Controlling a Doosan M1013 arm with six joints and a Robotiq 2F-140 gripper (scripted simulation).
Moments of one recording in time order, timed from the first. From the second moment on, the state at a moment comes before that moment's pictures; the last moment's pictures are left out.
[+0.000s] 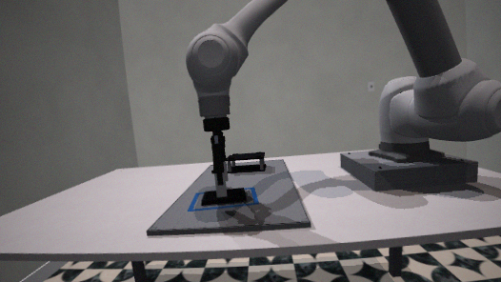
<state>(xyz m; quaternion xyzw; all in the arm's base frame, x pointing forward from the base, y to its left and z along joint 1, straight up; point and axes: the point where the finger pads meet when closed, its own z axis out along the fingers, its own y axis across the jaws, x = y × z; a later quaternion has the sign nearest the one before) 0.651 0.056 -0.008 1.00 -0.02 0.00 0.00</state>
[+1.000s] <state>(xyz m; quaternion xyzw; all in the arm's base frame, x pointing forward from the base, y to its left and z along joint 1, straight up) 0.651 0.056 -0.022 1.00 -0.02 0.00 0.00</state>
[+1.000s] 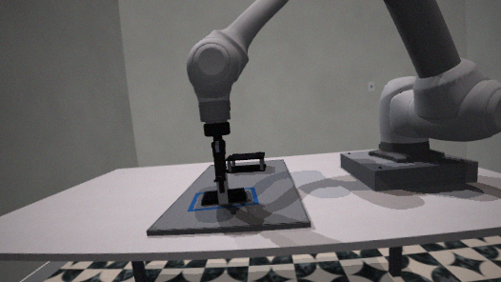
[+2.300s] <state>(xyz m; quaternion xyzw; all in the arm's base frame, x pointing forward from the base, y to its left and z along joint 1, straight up) 0.651 0.056 -0.004 1.00 -0.02 0.00 0.00</state>
